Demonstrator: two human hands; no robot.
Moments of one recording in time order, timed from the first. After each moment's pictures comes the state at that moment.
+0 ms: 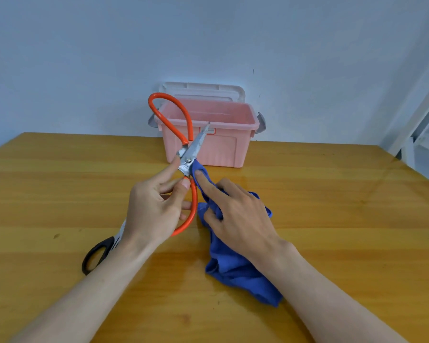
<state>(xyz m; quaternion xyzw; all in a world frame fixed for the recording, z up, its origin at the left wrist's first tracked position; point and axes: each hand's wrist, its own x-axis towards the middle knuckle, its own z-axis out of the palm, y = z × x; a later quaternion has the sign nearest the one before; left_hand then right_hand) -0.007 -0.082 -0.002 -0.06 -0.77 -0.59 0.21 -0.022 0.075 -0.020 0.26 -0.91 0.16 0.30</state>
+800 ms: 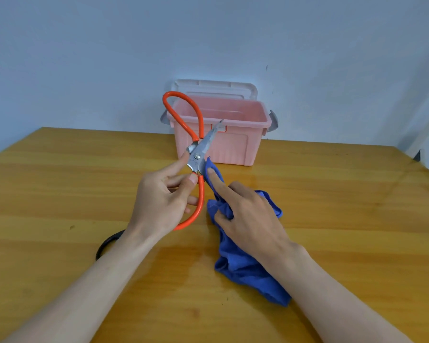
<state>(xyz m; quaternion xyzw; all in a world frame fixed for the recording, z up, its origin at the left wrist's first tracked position) -0.006 -0.090 0.008 -0.05 -0.76 -0.62 0.18 -0.021 0.075 -0.023 0.27 -0.91 0.21 0.25</state>
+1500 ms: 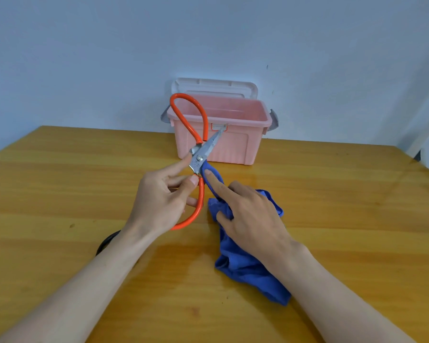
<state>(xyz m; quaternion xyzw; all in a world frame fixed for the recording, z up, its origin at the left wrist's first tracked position) -0.007 -0.094 0.007 -0.07 -0.78 -0.60 0.17 -0.021 0.077 -0.023 0.25 -0.92 0.17 0.25</state>
